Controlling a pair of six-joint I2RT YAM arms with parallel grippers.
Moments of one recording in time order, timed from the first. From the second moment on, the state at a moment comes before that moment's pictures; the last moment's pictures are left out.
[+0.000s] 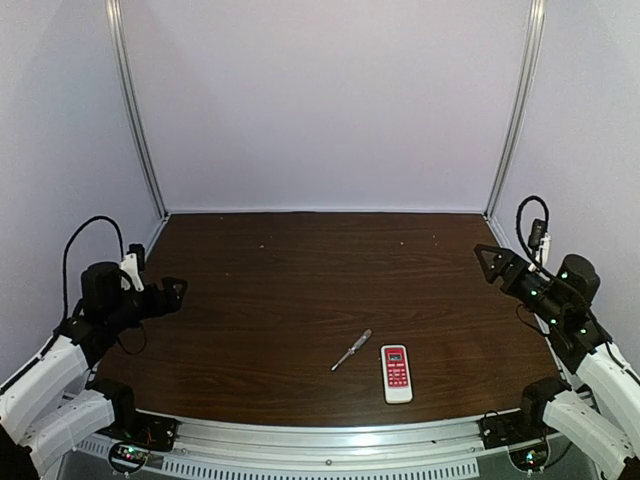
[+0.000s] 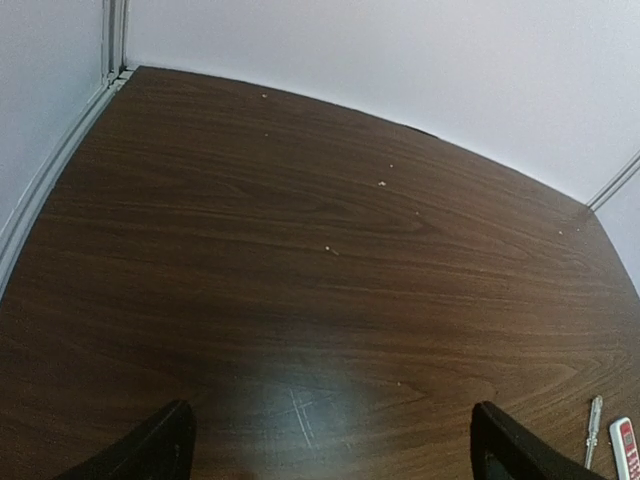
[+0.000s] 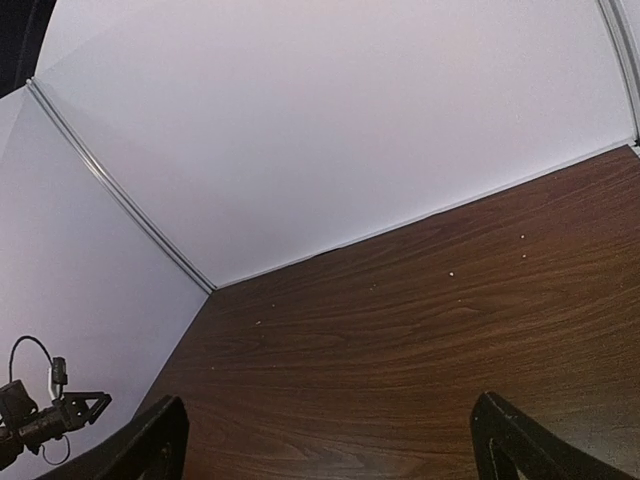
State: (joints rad) left arm -0.15 0.64 0.32 -0.10 0.13 -0.37; right arm 0.17 0.51 0.34 0.12 -0.28 0.61
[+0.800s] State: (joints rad) left arm -0.24 0.69 0.31 -0.13 -0.06 -0.40; right arm 0.65 0.79 0.53 -0.26 0.13 0.69
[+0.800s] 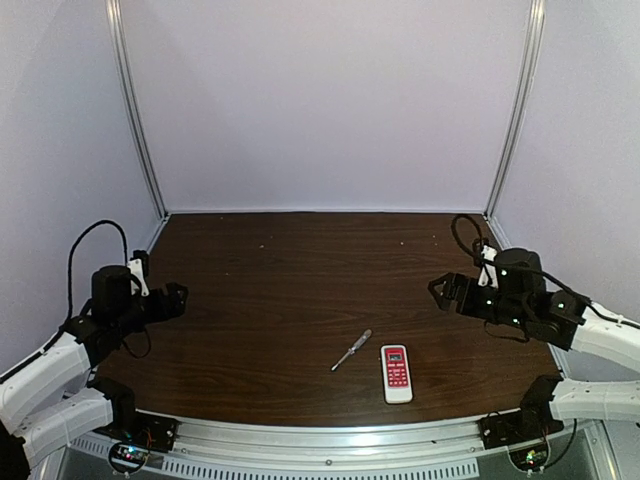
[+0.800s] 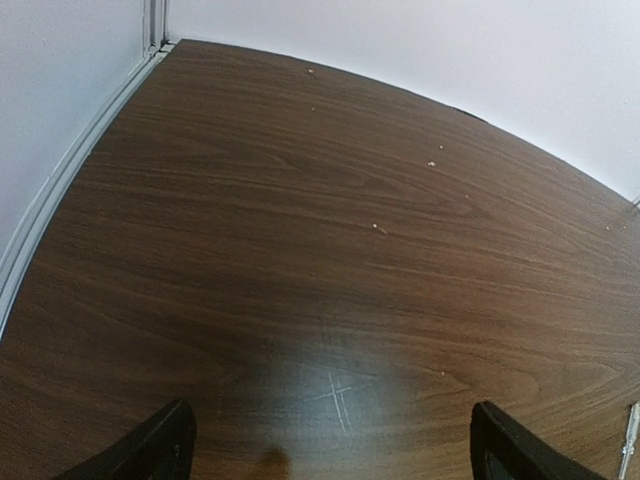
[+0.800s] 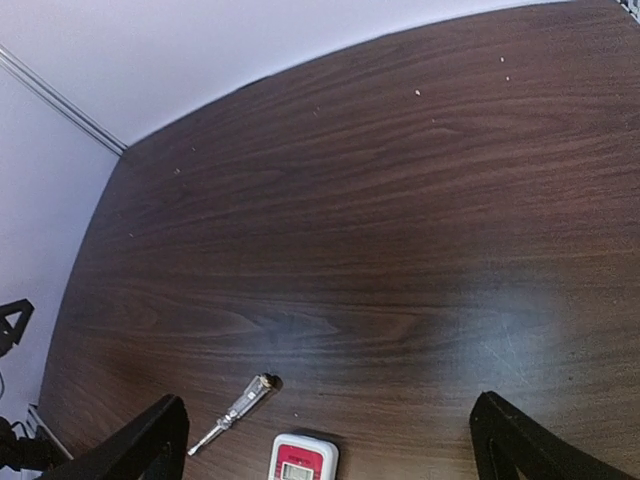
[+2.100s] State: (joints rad) left arm -0.27 0.73 0.31 -0.16 -0.14 -0.46; right arm 1.31 1.32 0.67 -0.39 0.48 1.05
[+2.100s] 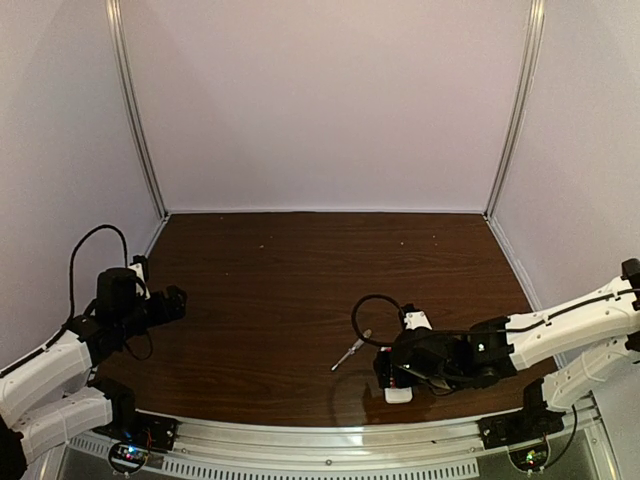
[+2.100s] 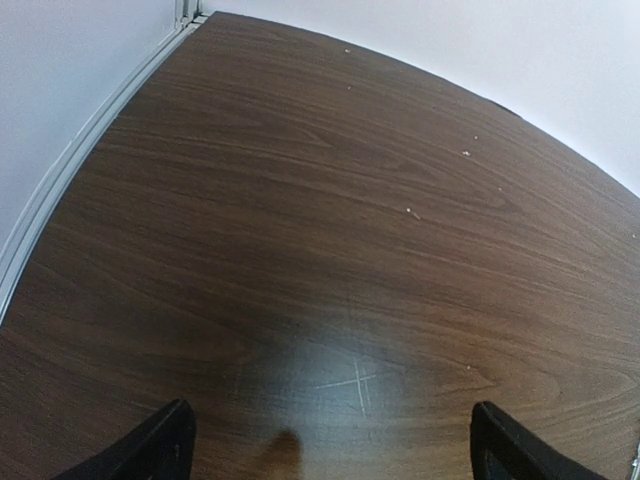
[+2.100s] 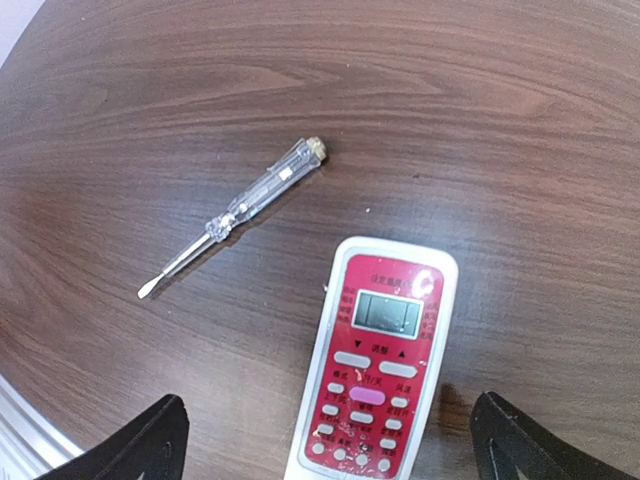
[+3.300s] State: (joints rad) left arm -0.32 0.79 0.31 -0.16 -0.14 -0.47; right arm 1.44 1.54 0.71 -0.43 0.50 1.31
